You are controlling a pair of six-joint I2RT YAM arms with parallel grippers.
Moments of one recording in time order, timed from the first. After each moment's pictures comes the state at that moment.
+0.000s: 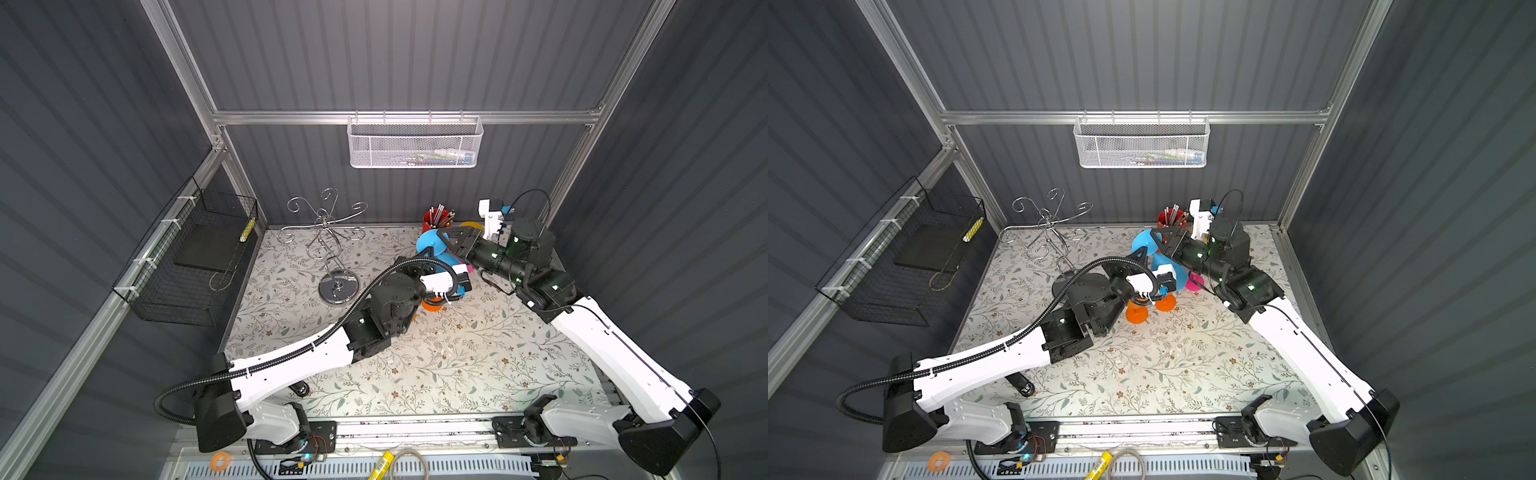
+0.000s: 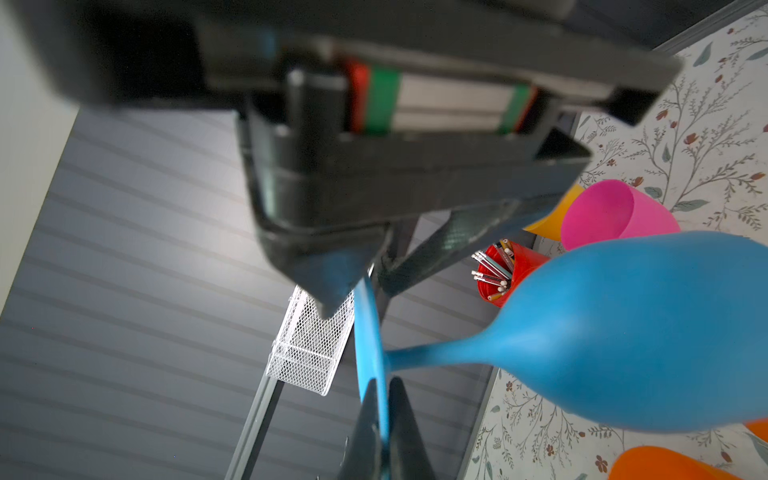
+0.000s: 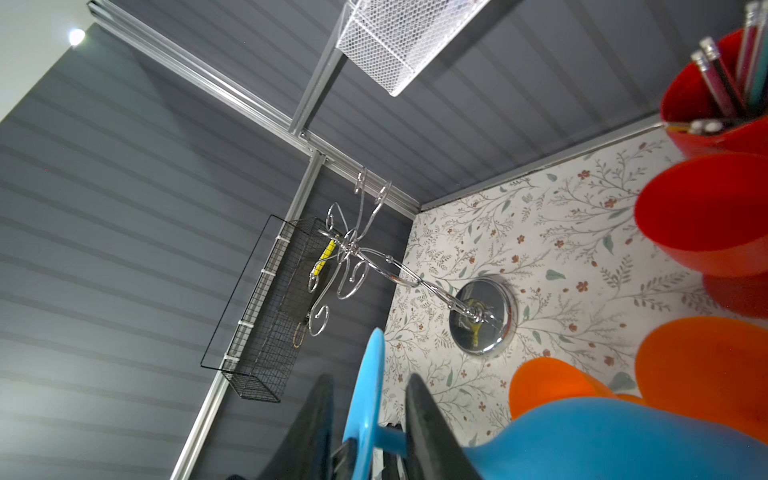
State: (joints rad) left arm -1.10 1.36 1.17 0.26 -0.63 1.18; right arm 0.54 1.21 1.31 -0.21 -0.28 0.94
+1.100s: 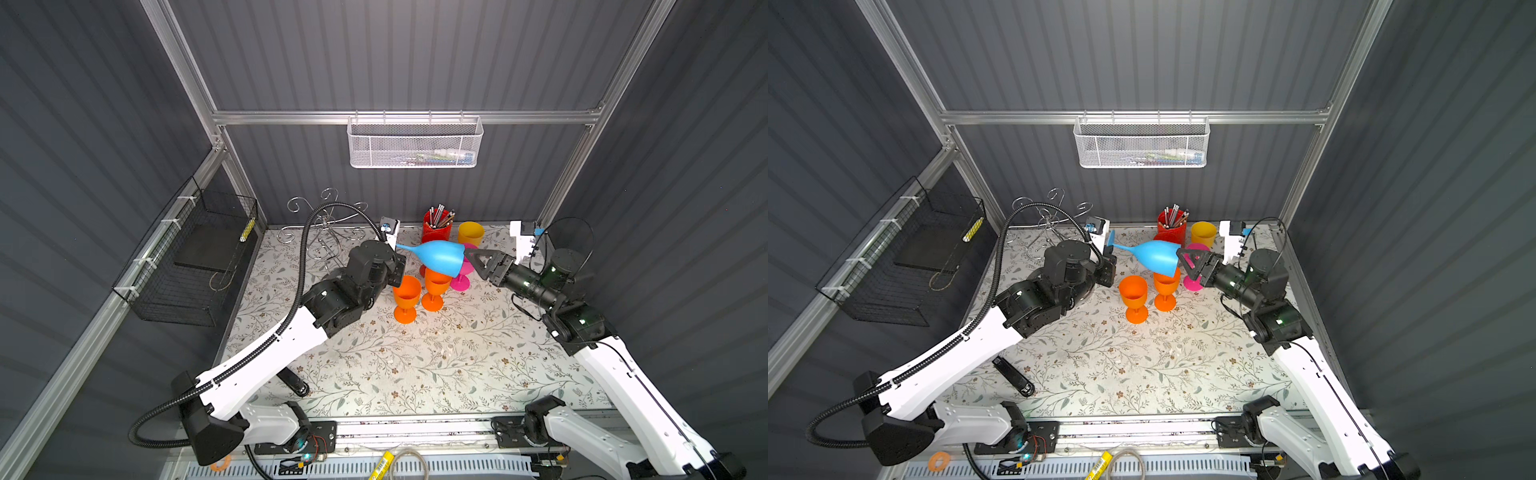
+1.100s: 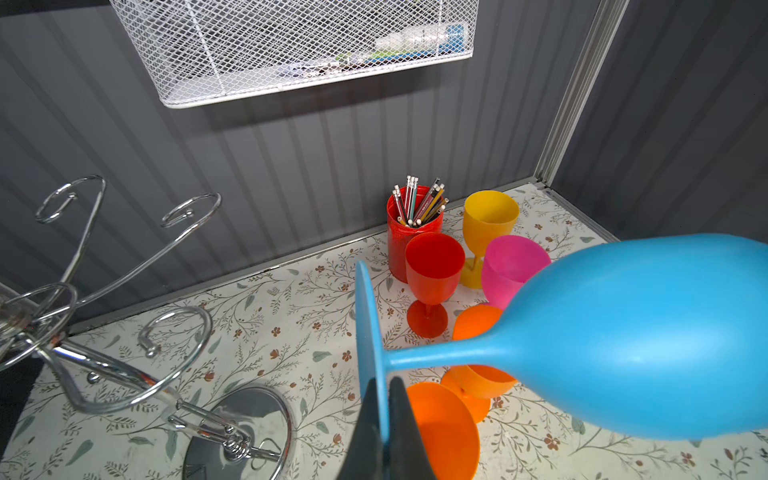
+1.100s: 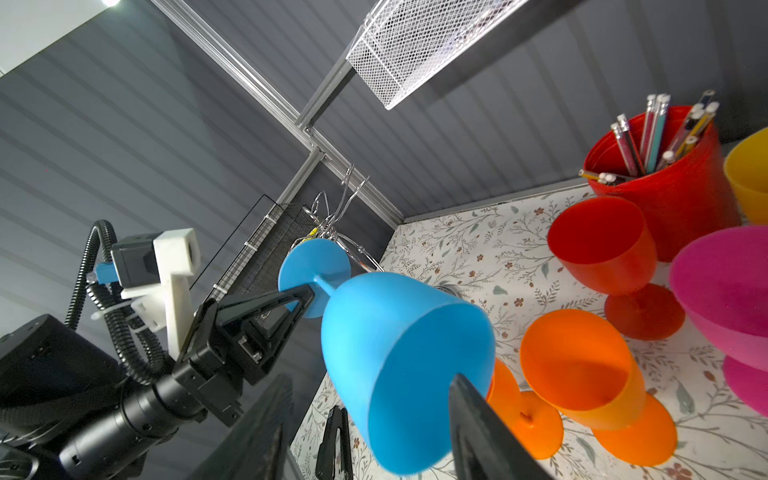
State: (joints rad) left arm -0.89 1.31 1.40 -0.44 -0.44 -0.14; right arm 0.34 0.95 0.98 -0.11 -0.49 0.74
